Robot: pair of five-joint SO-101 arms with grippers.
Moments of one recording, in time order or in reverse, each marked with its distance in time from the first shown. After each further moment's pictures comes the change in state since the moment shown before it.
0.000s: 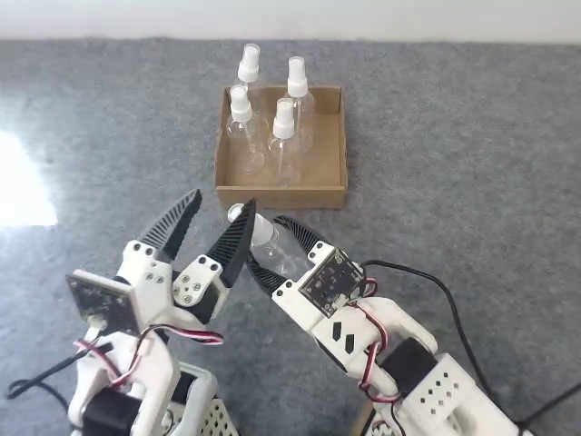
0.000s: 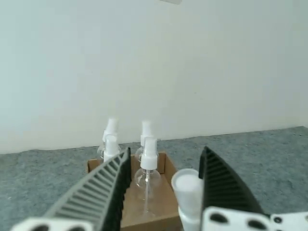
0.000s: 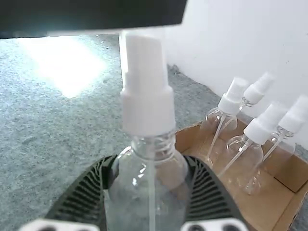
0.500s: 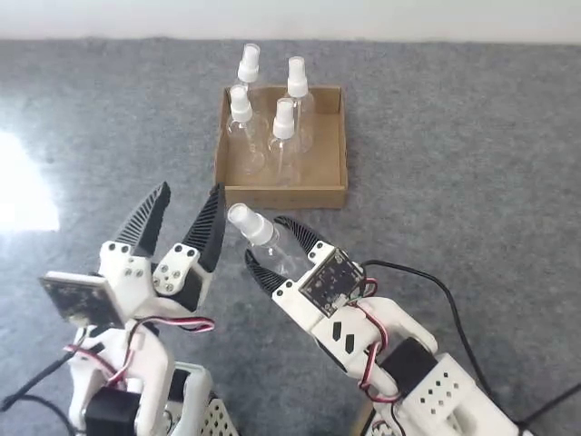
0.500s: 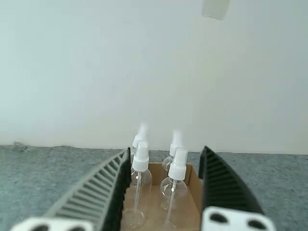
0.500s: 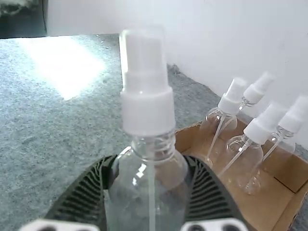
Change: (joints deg) left arm -8.3 0.0 0.8 -2.1 3.1; right arm 0.1 0.0 0.0 0.0 0.0
